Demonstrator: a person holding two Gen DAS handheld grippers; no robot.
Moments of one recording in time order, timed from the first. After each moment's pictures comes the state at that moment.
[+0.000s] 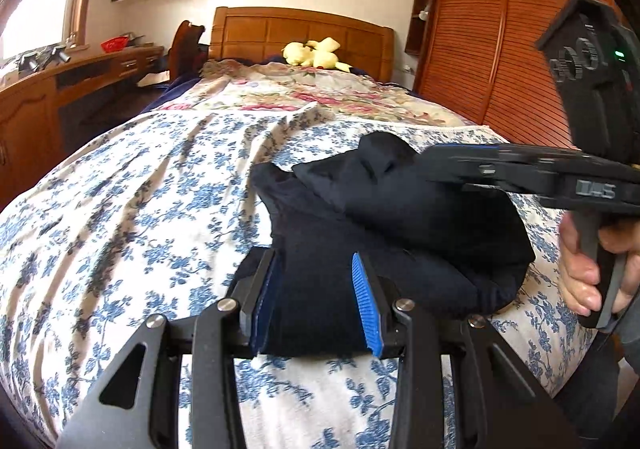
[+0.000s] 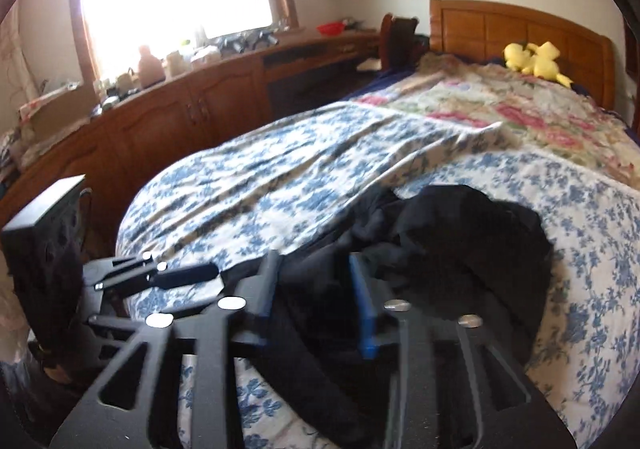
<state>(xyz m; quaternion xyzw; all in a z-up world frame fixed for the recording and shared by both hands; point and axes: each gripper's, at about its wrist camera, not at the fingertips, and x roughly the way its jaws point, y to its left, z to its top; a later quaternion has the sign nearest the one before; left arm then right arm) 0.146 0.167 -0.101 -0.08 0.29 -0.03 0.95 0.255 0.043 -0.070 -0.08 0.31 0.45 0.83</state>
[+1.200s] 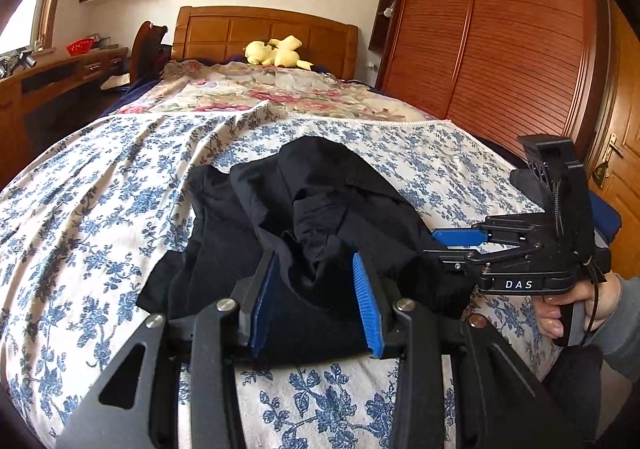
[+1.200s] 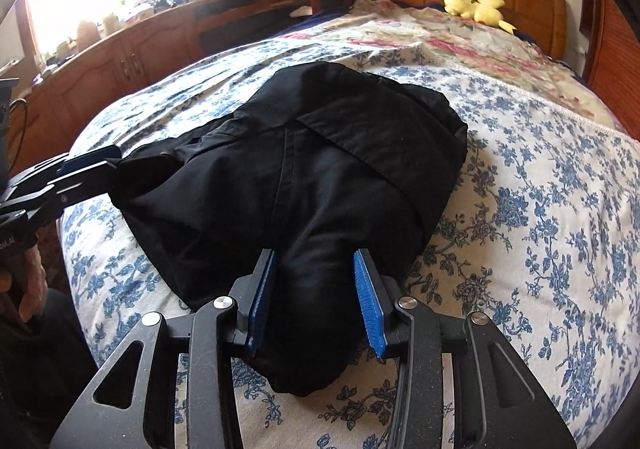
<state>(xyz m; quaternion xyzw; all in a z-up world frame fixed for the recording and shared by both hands) 0.154 0.117 -0.101 -0.07 0.29 -0.10 0.95 0.262 -0.048 -0.144 -0.12 0.39 0.34 0.85</state>
